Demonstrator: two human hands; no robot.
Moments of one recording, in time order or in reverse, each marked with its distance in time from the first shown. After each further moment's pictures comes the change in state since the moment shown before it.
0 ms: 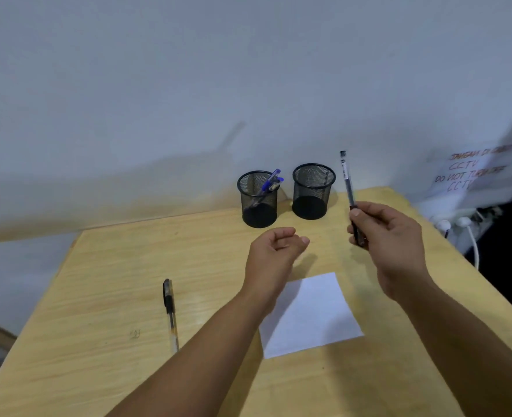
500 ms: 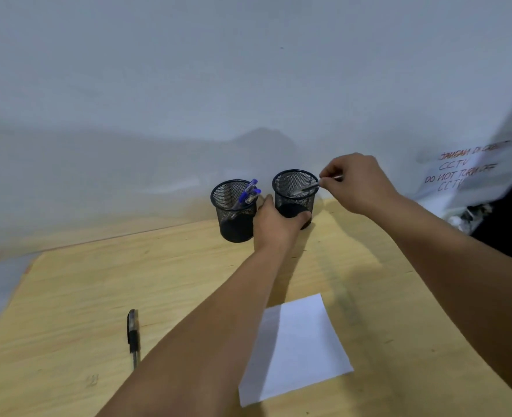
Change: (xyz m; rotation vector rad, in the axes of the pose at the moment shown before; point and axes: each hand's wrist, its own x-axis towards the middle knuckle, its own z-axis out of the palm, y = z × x) left_hand 0.121 0.006 0.063 0.512 0.183 0.170; right_hand 0.137 -0.028 0.021 -0.981 -0.224 -0.411
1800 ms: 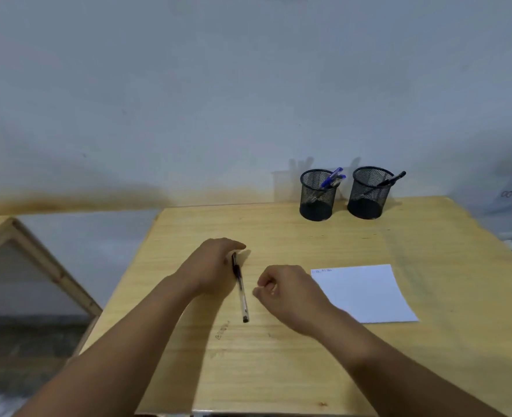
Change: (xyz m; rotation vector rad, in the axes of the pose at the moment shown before) left_hand -0.111 -0.146 -0.260 0.681 -0.217 0.237; right_hand -0.225 -0.162 0.140 0.172 -0.509 -0.124
